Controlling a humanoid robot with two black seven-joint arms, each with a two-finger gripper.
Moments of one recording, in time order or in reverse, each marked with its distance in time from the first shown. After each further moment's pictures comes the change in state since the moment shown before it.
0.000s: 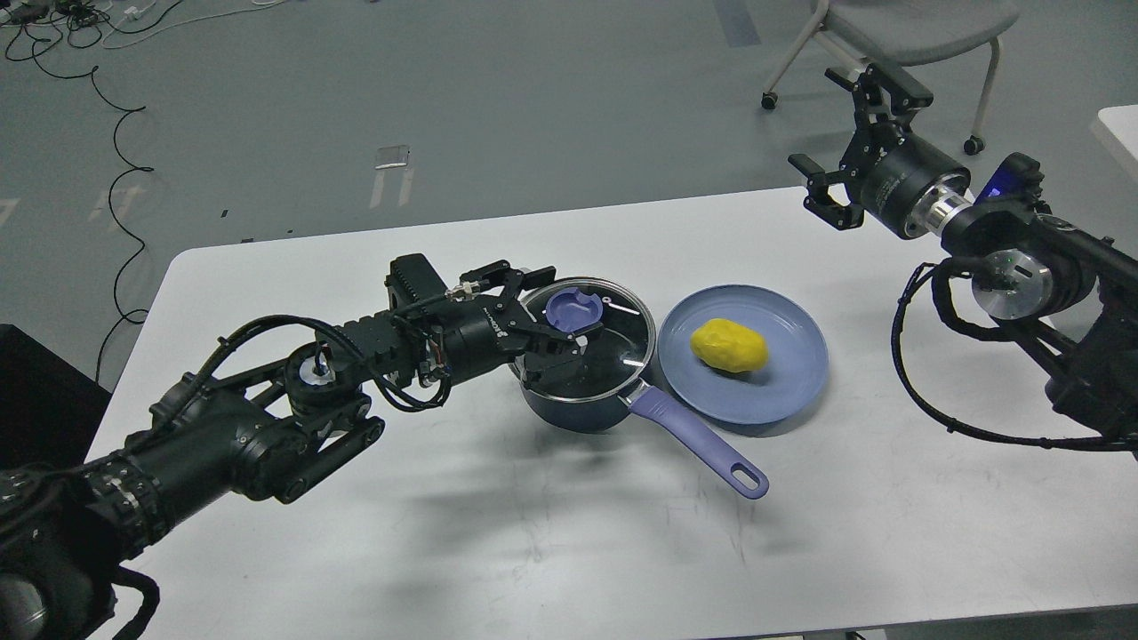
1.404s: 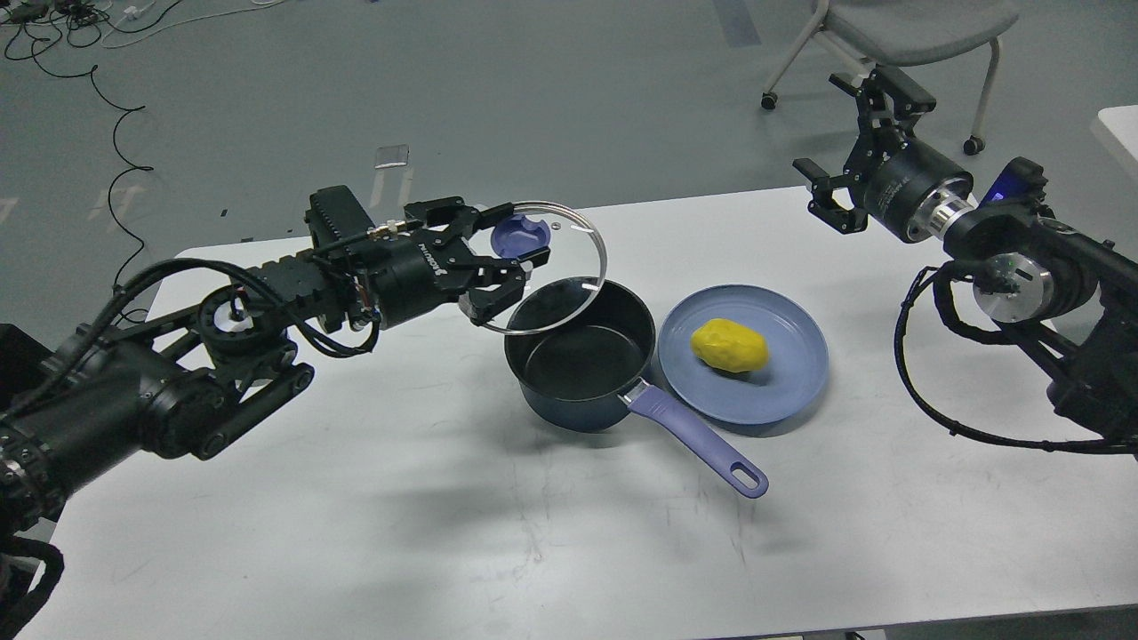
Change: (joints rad) left arm -0.110 0.220 0.008 -0.107 -0.063 -0.004 0.000; right arm -0.003 0.000 -0.004 -0.009 -0.002 -0.008 0.001
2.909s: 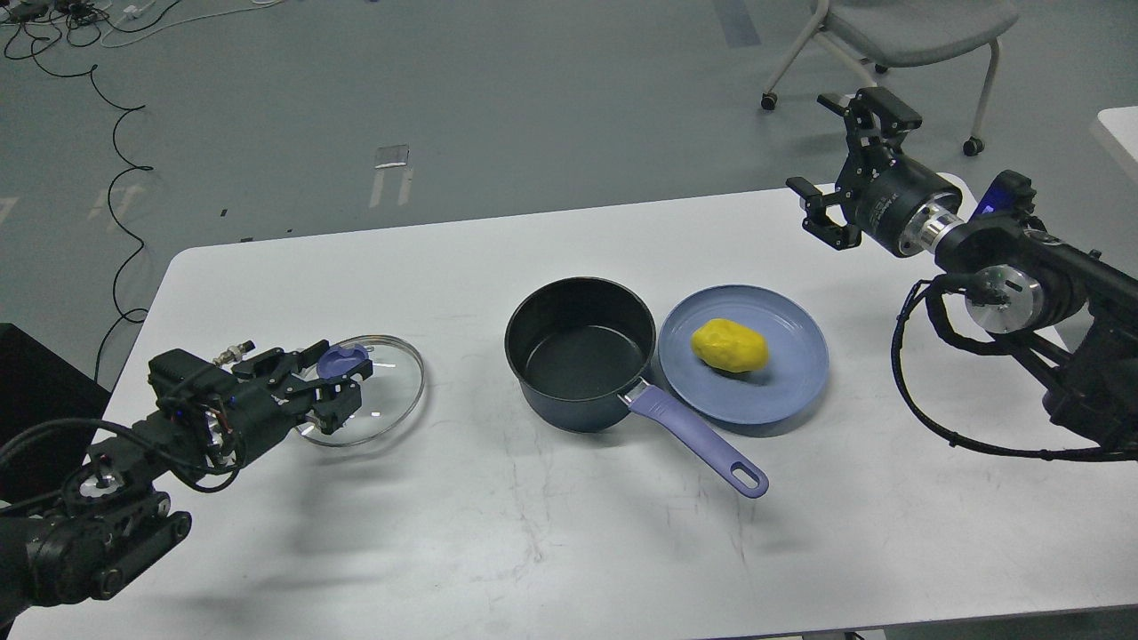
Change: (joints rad) left arm 0.346 0.123 0.035 0.194 -0.235 0.117 0.000; right arm 0.000 0.005 -0.043 -0.014 0.000 -0.003 0.001
